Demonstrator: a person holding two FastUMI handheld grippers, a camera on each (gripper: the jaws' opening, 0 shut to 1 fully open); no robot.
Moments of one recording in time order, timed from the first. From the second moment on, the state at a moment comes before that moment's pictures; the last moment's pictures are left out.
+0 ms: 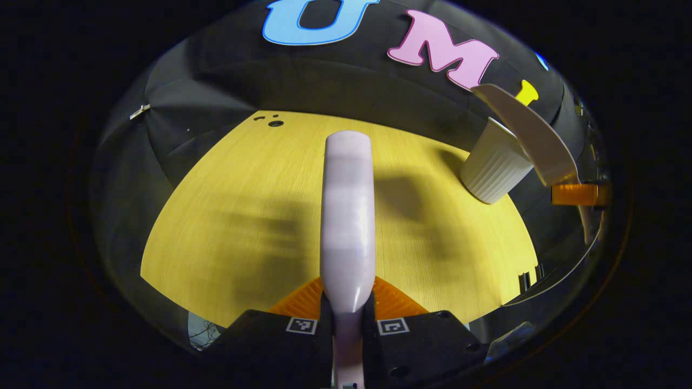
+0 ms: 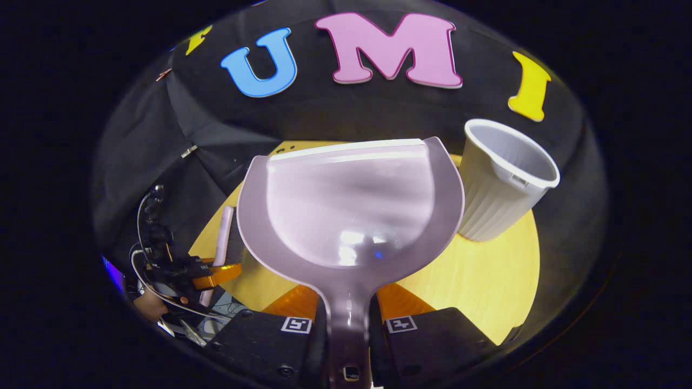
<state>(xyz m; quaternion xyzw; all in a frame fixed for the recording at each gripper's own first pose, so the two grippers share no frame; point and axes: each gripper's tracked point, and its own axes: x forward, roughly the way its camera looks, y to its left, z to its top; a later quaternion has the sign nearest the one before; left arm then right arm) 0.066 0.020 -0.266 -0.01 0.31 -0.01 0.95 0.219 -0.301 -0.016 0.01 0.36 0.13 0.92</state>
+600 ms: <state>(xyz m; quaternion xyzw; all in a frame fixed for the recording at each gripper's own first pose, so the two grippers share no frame) 0.121 0.021 -0.333 0.09 0.42 0.02 0.90 0.197 -0.313 -0.107 0.00 0.51 0.05 0.86</state>
